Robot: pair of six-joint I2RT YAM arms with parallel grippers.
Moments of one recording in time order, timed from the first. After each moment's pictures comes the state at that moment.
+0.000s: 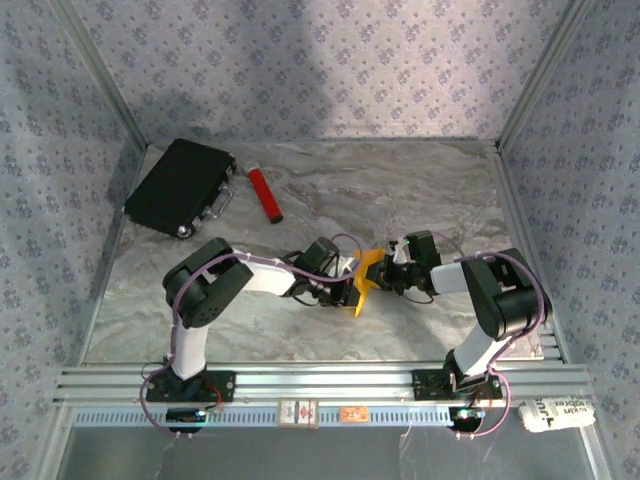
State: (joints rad) left arm -0.90 1.95 0.94 0.15 0.66 -0.78; right arm 0.27 1.65 0.50 0.24 -0.73 0.79
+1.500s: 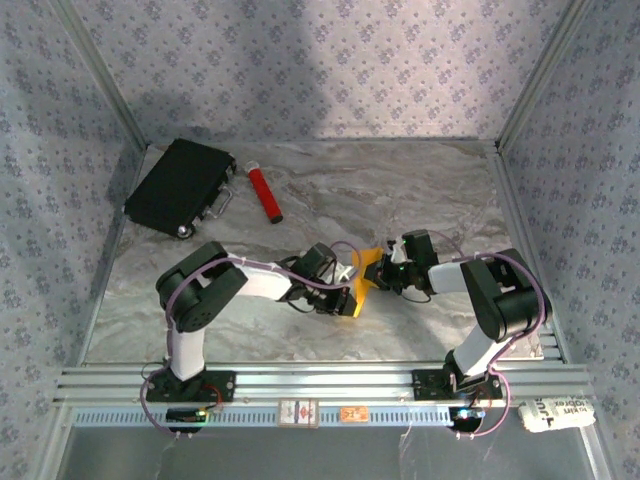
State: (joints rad) left arm -0.92 1.89 0.87 0.10 0.70 -0.72; right arm 0.30 1.64 0.52 0.22 -0.68 0.81
